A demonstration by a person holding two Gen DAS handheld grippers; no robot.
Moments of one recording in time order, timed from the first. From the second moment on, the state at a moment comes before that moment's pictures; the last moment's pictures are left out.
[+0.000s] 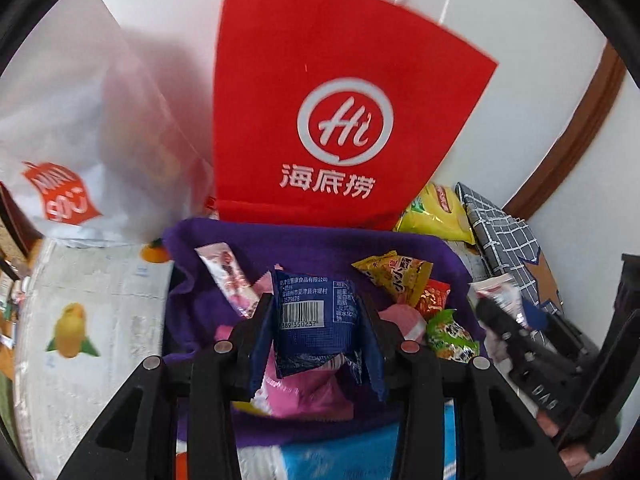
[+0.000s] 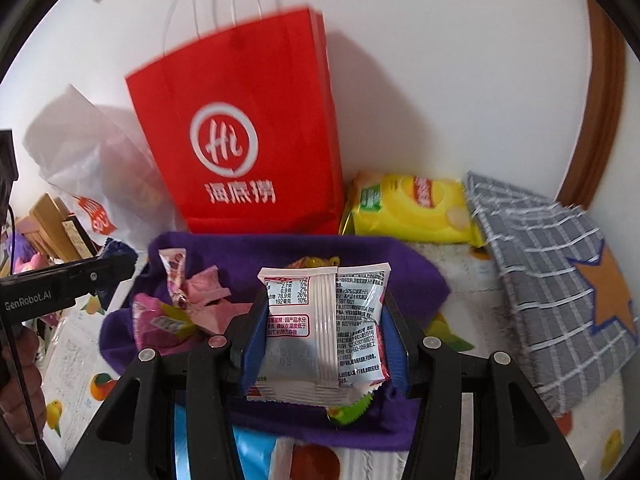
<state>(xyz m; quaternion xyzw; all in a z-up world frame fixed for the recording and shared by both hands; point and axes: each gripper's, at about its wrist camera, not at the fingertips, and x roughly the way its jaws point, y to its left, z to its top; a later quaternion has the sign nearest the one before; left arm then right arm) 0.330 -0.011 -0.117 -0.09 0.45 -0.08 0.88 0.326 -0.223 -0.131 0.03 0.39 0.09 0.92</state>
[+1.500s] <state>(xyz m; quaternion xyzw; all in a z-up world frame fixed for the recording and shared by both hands) 0.146 -0.025 -0.050 -0.01 0.37 -0.06 0.93 0.141 -0.219 -0.040 0.00 0.35 0.03 0.94</state>
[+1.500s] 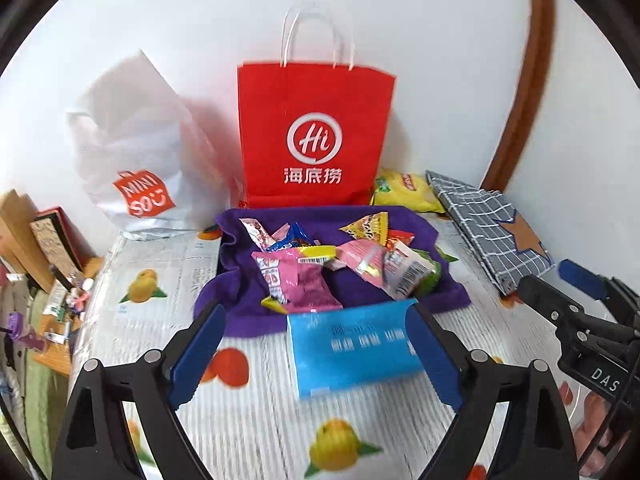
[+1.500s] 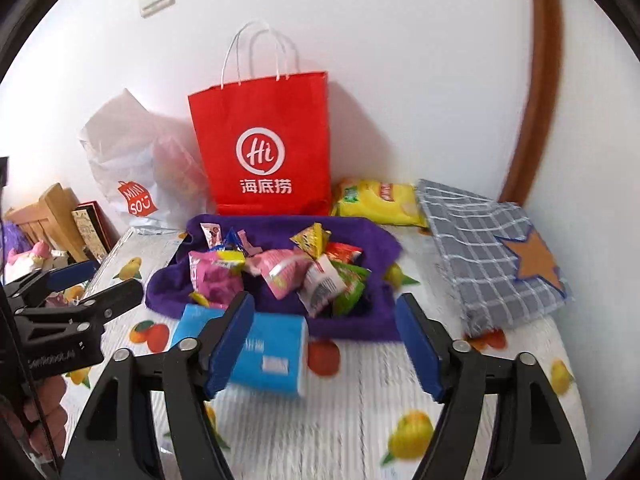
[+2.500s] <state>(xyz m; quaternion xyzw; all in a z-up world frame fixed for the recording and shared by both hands) 0.011 -0.044 -0.034 -0.01 0.31 -0.04 0.95 0.002 -0.246 -0.034 -0.01 0.30 -0.01 0.95</state>
